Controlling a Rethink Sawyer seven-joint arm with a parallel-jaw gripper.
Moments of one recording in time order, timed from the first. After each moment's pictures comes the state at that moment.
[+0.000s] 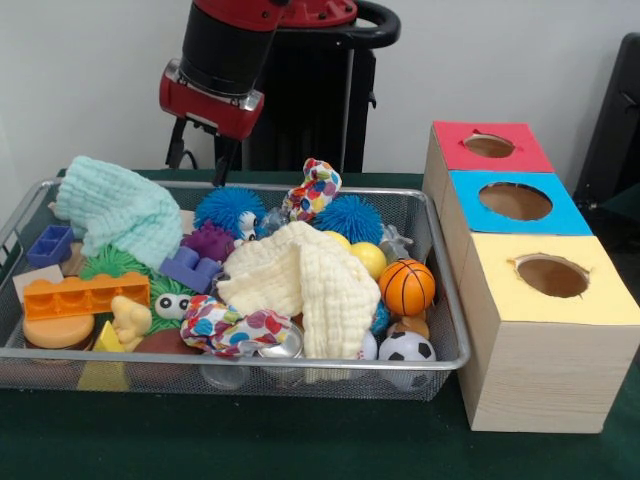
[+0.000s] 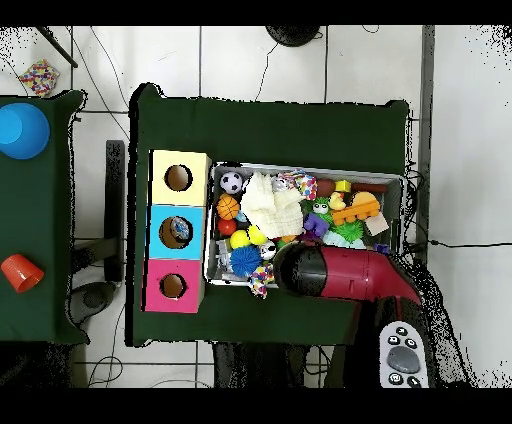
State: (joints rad) arm -0.28 -0.69 -0.17 1.72 -0.36 0.51 1.86
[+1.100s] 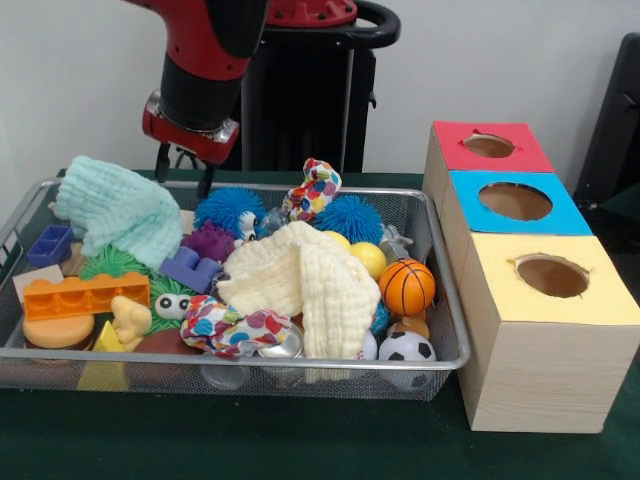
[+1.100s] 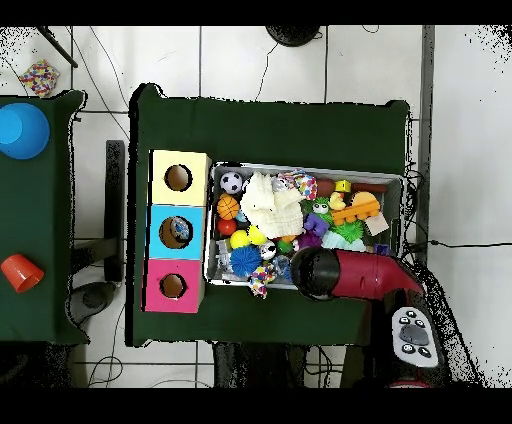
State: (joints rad) arm -0.35 -0.56 -0.18 1.70 -0.37 0.56 1.86
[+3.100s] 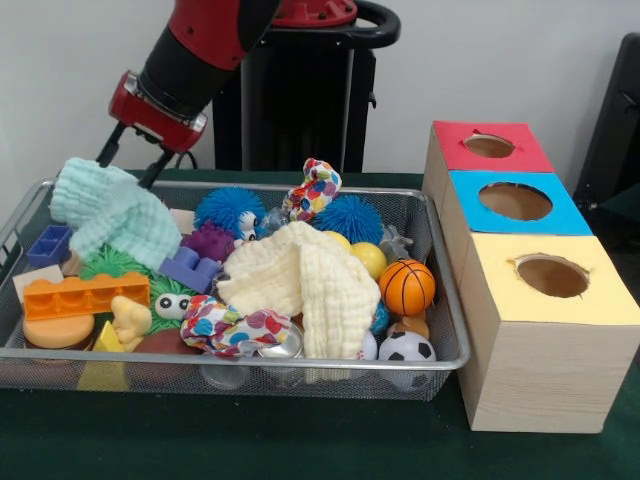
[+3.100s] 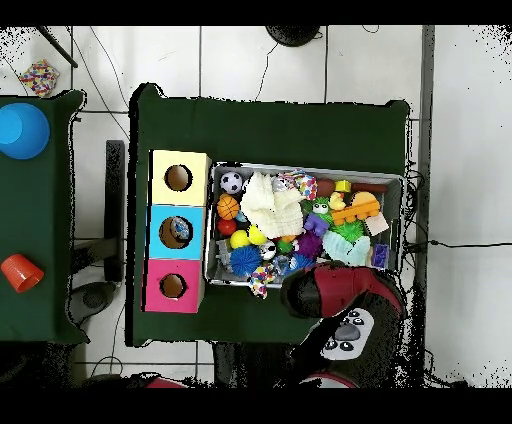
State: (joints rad) arm -0.09 -0.43 -0.52 1.65 -0.48 0.26 1.86
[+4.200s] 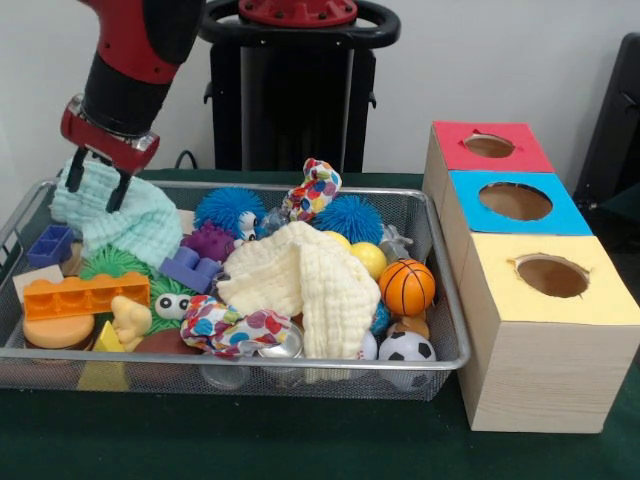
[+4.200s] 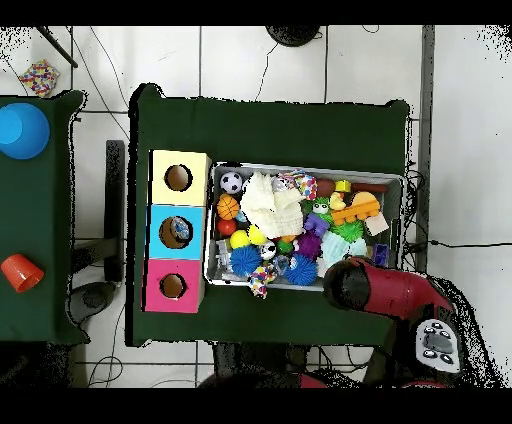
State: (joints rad) arm -0.39 -0.47 -0.31 1.65 -0.39 0.26 1.86
